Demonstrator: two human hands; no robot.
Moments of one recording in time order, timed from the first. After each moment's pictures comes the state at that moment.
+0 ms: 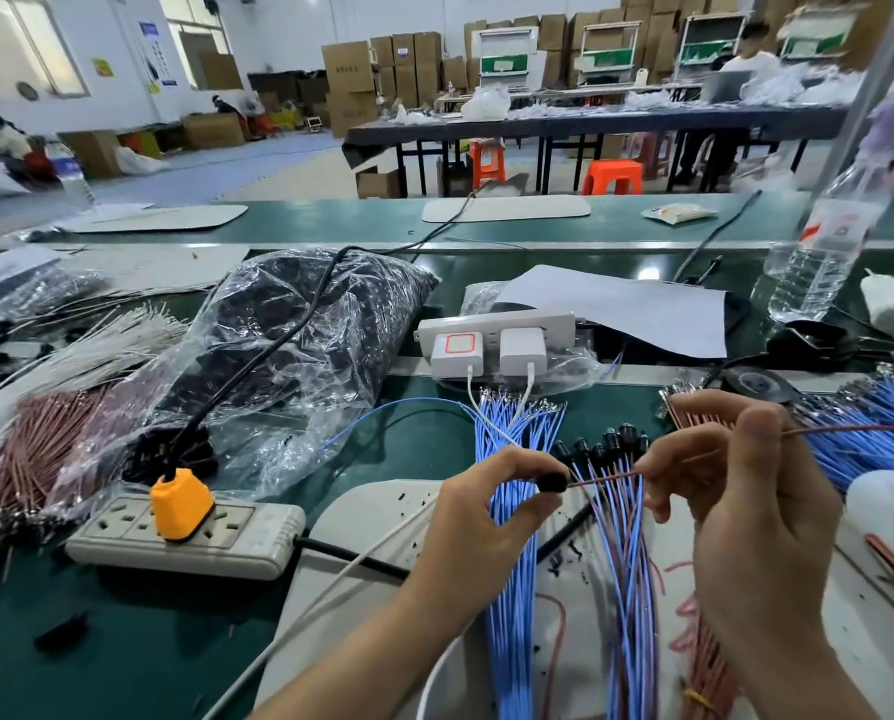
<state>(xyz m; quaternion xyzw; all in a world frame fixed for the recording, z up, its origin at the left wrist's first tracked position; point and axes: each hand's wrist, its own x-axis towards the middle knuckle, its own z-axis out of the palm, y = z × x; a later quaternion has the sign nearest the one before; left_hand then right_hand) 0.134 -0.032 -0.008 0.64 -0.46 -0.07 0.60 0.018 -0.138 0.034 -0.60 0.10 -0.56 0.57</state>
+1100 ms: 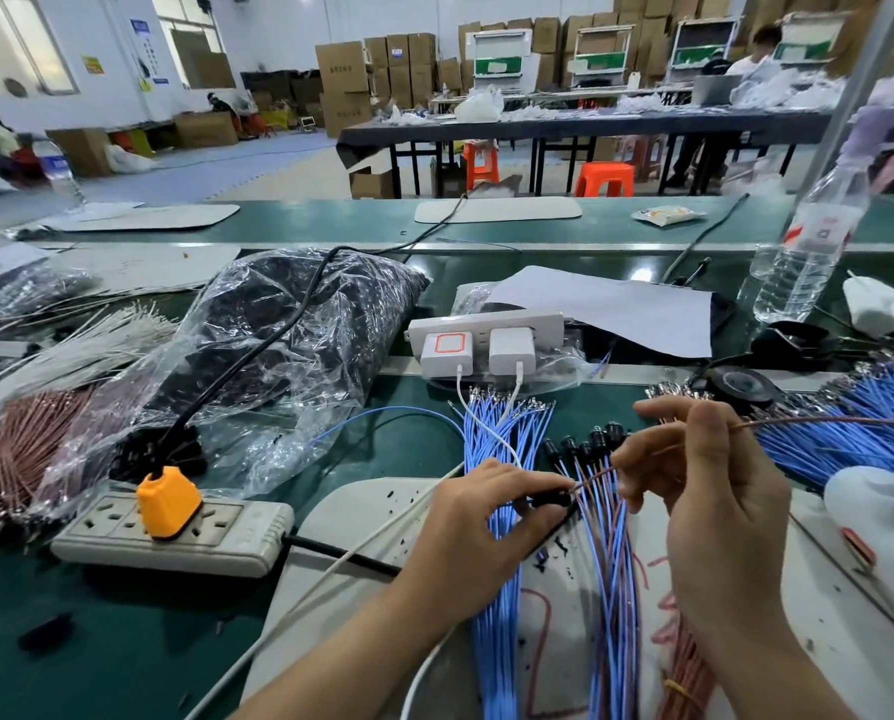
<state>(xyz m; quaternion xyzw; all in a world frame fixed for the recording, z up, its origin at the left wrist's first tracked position) 0.135 -0.032 -0.010 0.67 -0.53 0.02 0.52 0.020 -0.140 0.031 -0.61 0.14 -0.51 0.59</state>
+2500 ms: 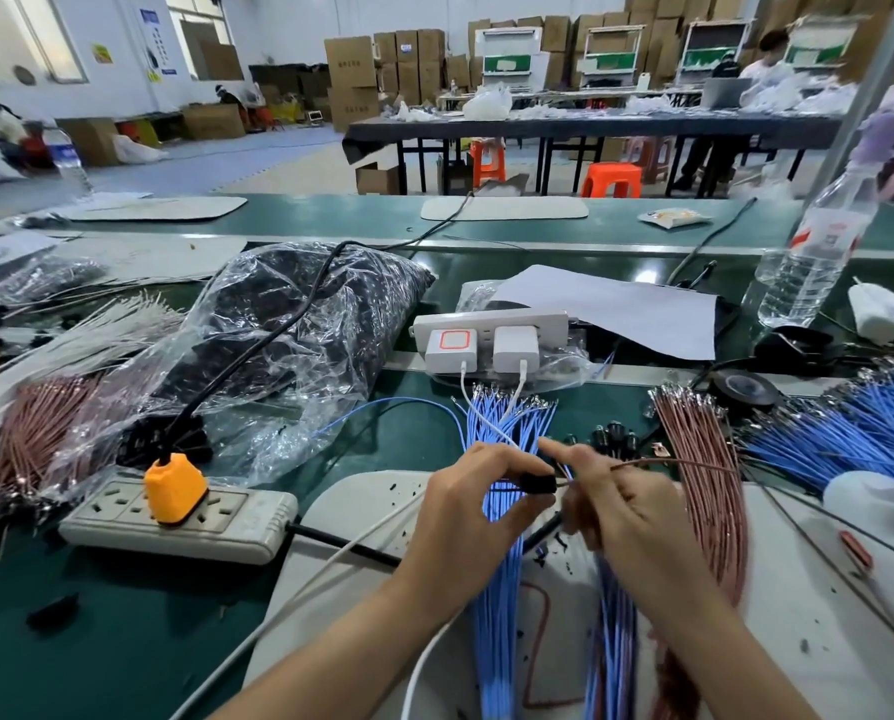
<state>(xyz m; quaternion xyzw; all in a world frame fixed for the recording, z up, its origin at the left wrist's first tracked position) 0.135 -0.032 -0.009 0.66 -0.49 0.05 0.56 0.034 -0.137 0.012 -0.75 0.16 -0.32 0.55</state>
